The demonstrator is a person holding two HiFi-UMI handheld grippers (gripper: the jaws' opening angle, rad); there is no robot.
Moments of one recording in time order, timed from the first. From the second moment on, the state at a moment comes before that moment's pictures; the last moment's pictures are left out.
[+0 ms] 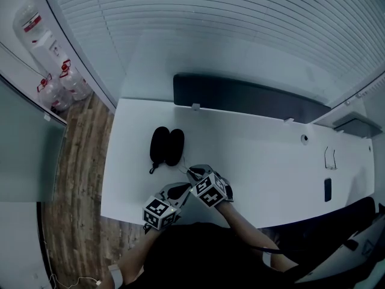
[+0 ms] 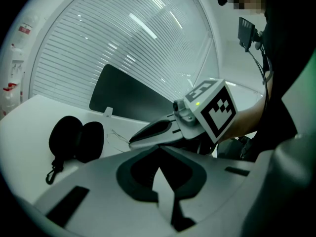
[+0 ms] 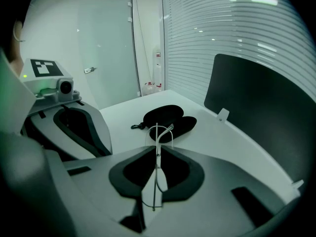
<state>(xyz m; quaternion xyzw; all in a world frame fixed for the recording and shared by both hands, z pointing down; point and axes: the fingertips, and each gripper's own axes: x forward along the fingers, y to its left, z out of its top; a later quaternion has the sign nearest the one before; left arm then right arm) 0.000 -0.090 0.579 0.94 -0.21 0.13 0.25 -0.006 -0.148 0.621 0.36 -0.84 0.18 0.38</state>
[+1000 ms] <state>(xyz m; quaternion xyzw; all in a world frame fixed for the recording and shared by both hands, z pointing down) 0.011 -0.090 0.609 0.93 -0.18 0.14 0.30 0.010 -0.140 0.661 0.36 -0.81 0.24 0.40</state>
